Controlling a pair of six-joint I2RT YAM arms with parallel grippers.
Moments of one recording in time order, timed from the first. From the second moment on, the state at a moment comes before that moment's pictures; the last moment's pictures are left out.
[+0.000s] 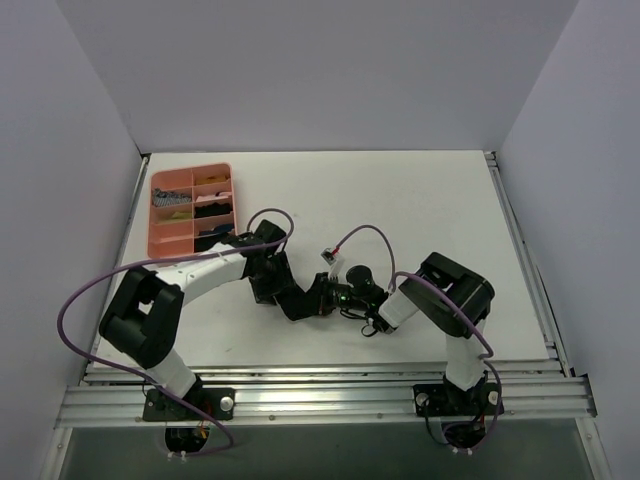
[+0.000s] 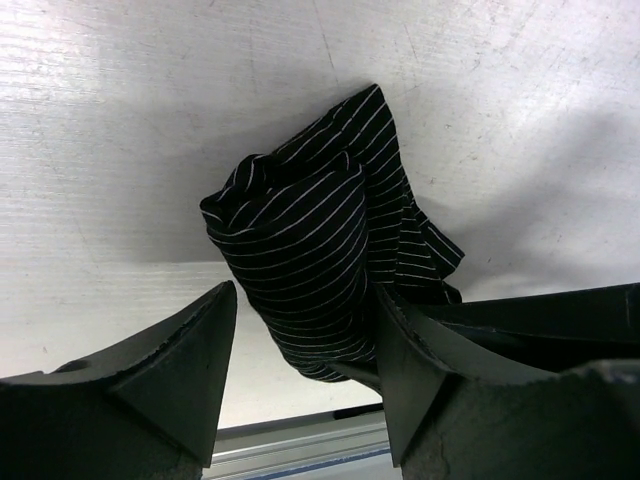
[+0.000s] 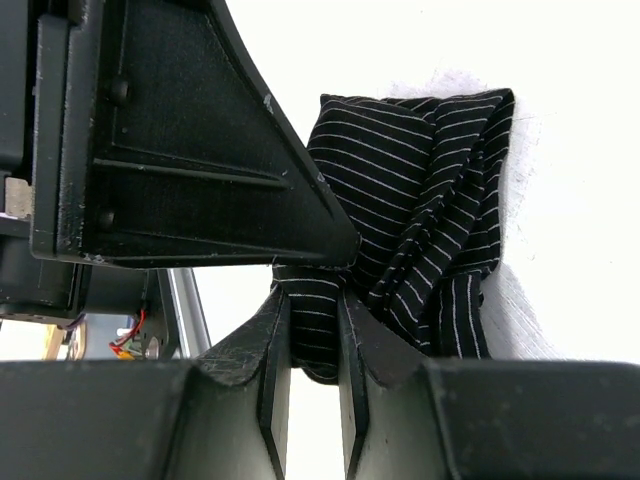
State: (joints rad) left arm -0.58 1.64 1.02 -0.62 0.07 -0.89; right arm 0.79 1.94 0.51 1.08 -0.47 0.79
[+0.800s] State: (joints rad) left arm -0.63 1.75 1.13 -0.68 0.03 -0.90; right arm 0.79 1.76 0.60 0.62 -0.39 0.71
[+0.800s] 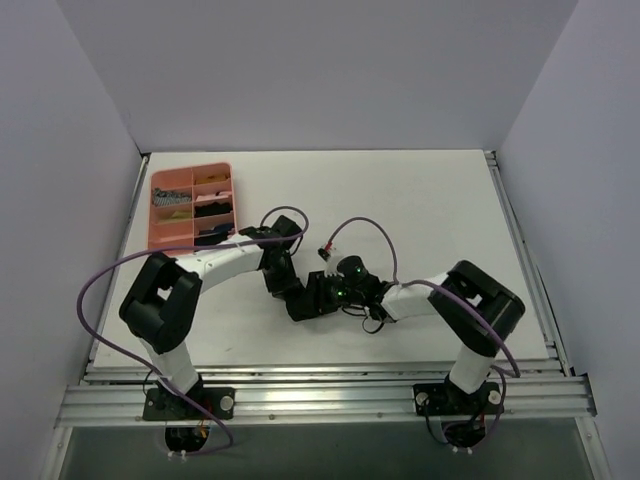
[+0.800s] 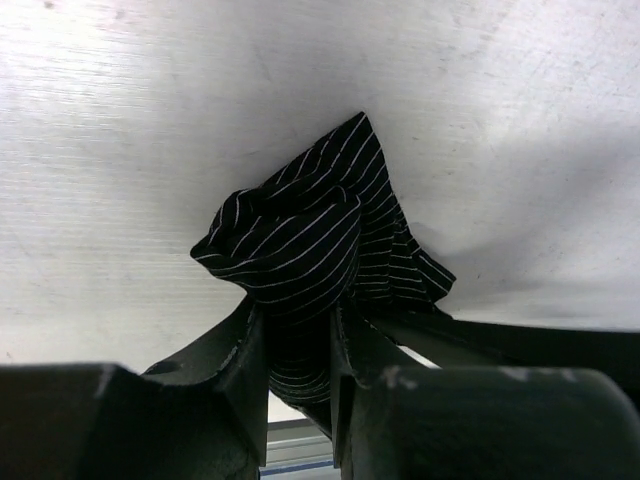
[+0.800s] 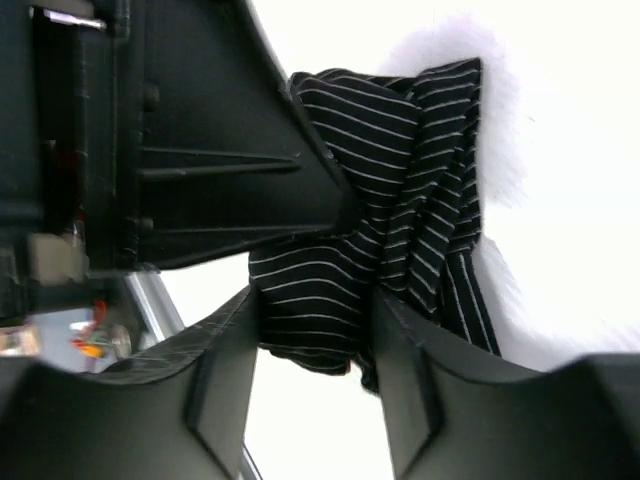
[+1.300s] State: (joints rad) left arm -0.71 1.89 1.33 -0.89 -0.02 -0.88; right arm 1.01 1.53 0.79 -0.07 0.05 0.49
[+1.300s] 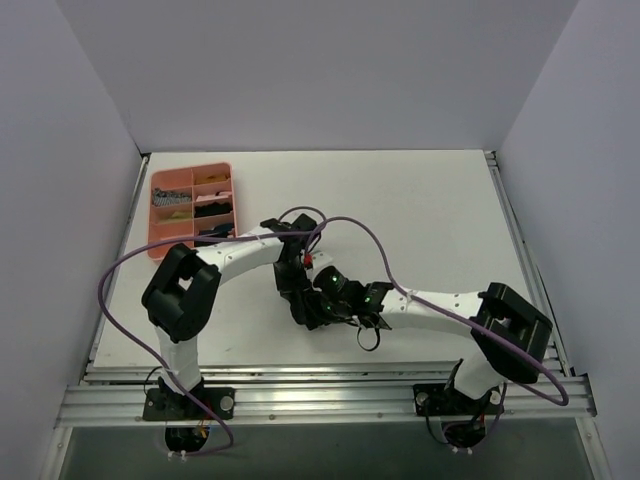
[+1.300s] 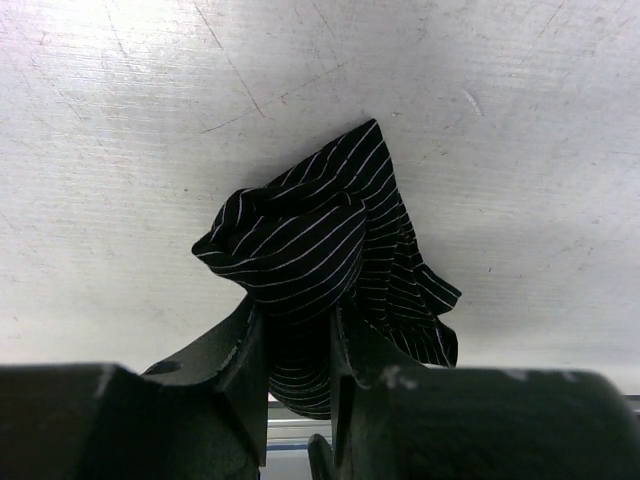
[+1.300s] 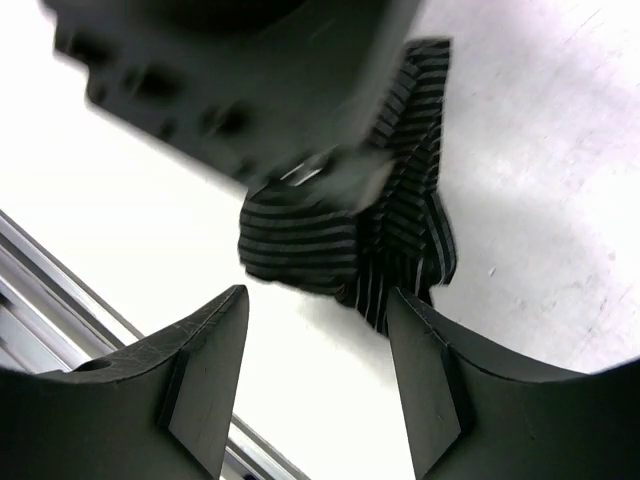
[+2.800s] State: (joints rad) left arm -0.56 1.51 1.02 -0.83 0.04 -0.98; right arm 1.13 1.68 0.56 0.50 0.17 0.76
